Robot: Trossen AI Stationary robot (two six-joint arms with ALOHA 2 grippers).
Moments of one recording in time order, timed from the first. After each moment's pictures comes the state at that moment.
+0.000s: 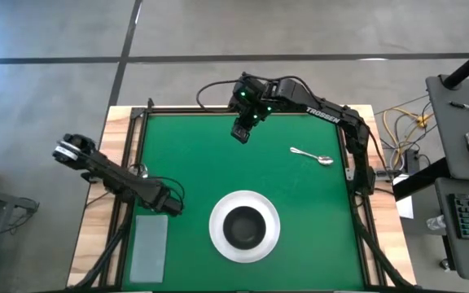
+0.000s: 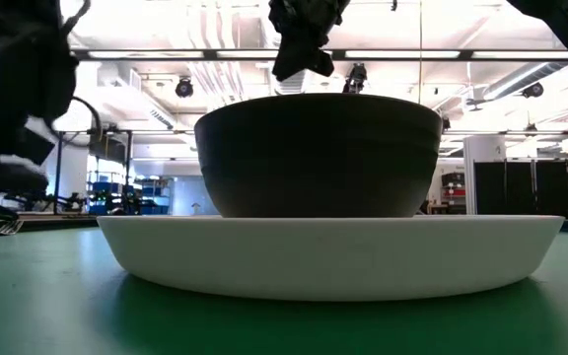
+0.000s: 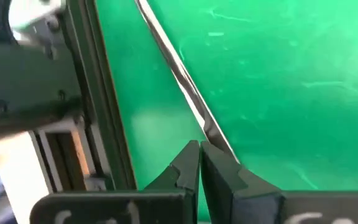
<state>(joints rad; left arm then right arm) -0.41 1.44 0.65 -1.13 0.02 -1.79 -0.32 2.01 2.22 -1.15 -0.16 0.13</state>
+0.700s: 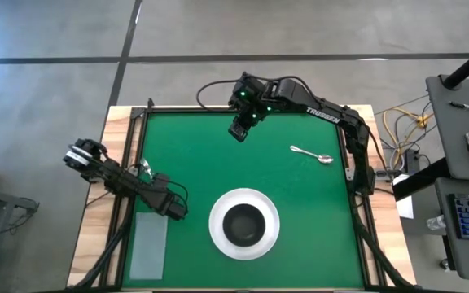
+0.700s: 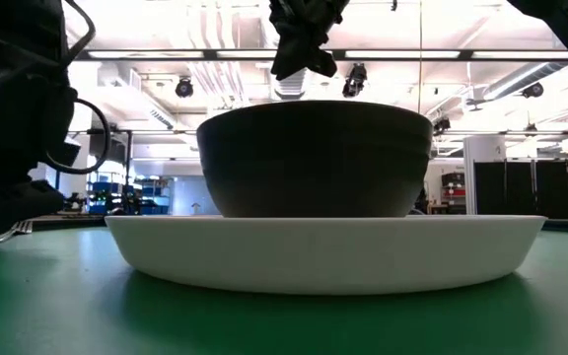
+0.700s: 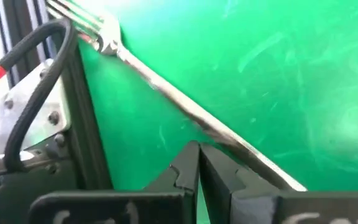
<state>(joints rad) -0.42 1.57 0.66 -1.07 -0.26 -1.66 -0.32 2.01 2.22 -1.15 -0.16 0.24</state>
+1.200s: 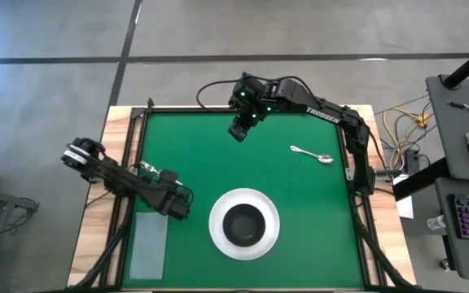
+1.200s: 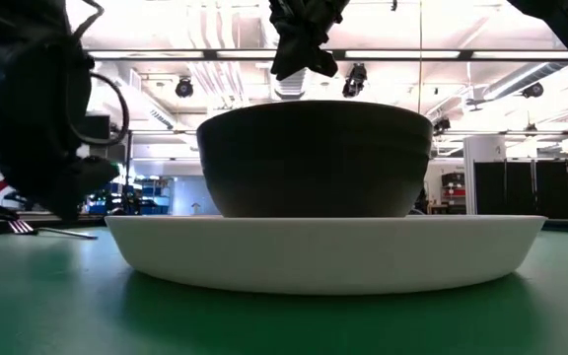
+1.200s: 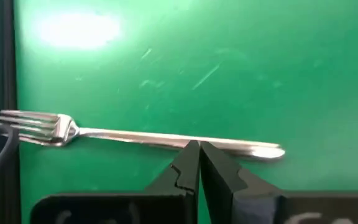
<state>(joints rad) -0.42 1.53 0.67 -0.95 -0.62 -1.67 -0.32 2.01 2.22 -1.15 -0.16 0.26</state>
